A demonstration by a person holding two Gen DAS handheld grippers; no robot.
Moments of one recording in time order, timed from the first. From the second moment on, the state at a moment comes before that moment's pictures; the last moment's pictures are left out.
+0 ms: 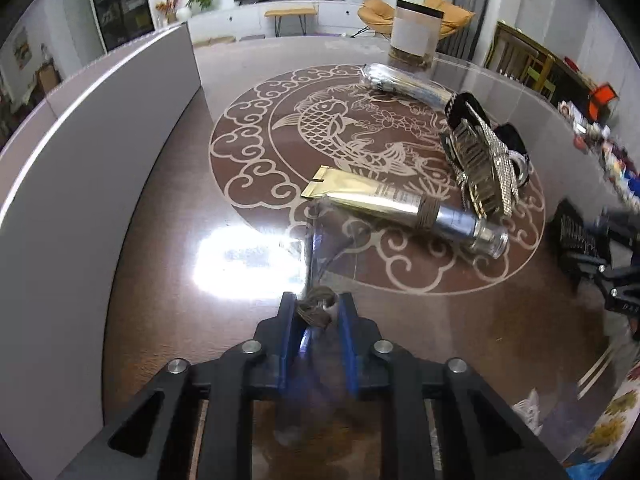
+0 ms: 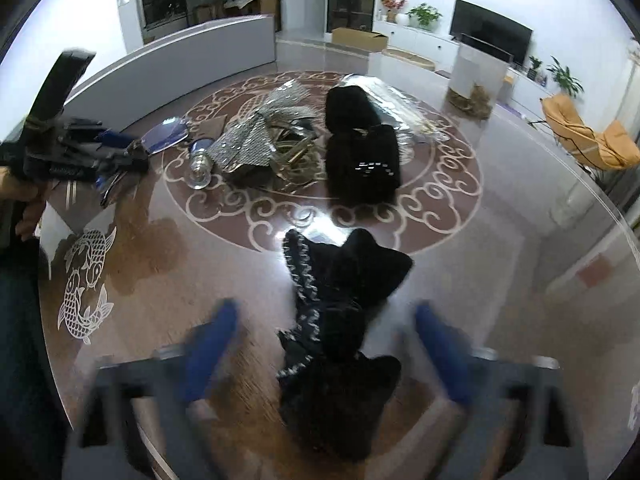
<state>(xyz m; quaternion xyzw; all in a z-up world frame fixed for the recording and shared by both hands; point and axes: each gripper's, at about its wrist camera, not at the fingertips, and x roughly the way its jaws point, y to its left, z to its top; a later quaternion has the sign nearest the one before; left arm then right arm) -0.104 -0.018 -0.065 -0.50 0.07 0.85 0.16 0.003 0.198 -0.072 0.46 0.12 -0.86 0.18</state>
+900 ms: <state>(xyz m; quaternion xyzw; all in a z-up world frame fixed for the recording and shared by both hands) -0.074 -0.252 0.097 -0.42 -0.09 0.90 0.02 -0.055 0.001 0.100 0.36 0.07 -0.85 0.37</state>
